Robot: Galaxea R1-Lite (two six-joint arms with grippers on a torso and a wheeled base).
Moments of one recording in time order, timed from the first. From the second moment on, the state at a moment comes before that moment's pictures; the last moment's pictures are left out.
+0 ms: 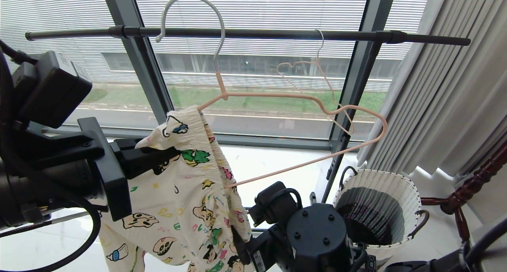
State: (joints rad) left arm -0.50 1.16 -0.77 -0.21 -0.28 0.30; right arm 1.20 1.99 -0.79 -0.89 -0.48 0.11
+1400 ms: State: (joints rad) left arm -0.38 1.20 -0.73 -0.30 -0.26 0.31; right arm 0.82 1.93 -0.64 -1.14 -0.47 -0.15
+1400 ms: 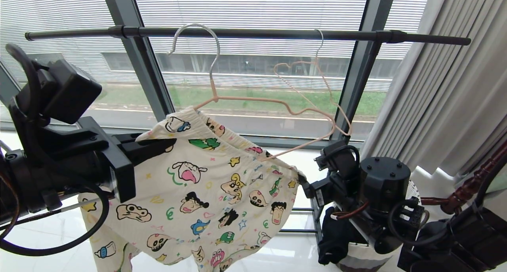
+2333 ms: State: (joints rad) left arm -0.38 1.14 -0.57 -0.30 -0.26 0.47; right arm 0.73 1.83 -0.63 -1.14 -0.46 -0.15
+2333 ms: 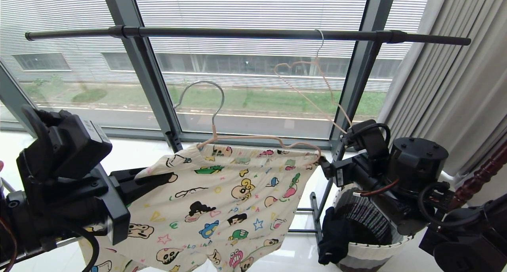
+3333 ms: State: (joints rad) left arm -0.31 1.26 -0.57 -0.30 -0.15 0.46; right arm 0.85 1.67 -0.64 -0.96 -0.33 -0.21
